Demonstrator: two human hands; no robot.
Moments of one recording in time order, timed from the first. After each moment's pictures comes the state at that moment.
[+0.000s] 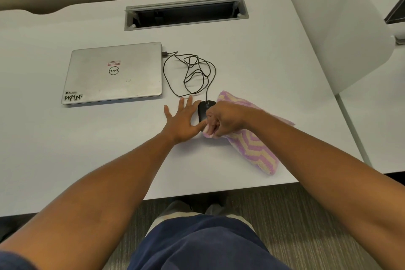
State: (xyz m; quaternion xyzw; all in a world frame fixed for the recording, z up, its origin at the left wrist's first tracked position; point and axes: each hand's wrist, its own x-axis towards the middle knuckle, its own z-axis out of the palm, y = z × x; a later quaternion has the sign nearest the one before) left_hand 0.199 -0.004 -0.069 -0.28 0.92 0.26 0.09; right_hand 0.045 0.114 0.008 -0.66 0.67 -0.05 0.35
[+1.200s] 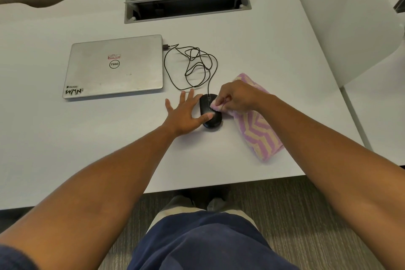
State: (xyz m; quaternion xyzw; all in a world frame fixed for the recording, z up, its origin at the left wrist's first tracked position) left_hand 0.198 -0.007 -0.067 -0.29 0.91 0.29 0.09; right_hand 0.007 0.112 -0.004 -0.53 0.76 -0.17 0.35
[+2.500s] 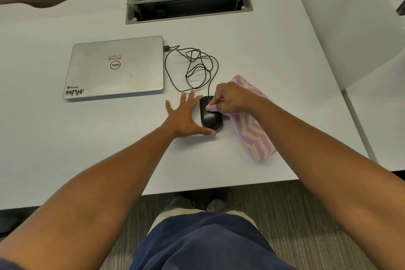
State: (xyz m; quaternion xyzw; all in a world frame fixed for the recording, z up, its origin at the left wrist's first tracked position) left_hand 0.200 -0.009 -0.065 -0.29 0.90 0.32 0.11; right_hand 0.023 0.097 0.000 -0.55 0.75 -0.16 0.33
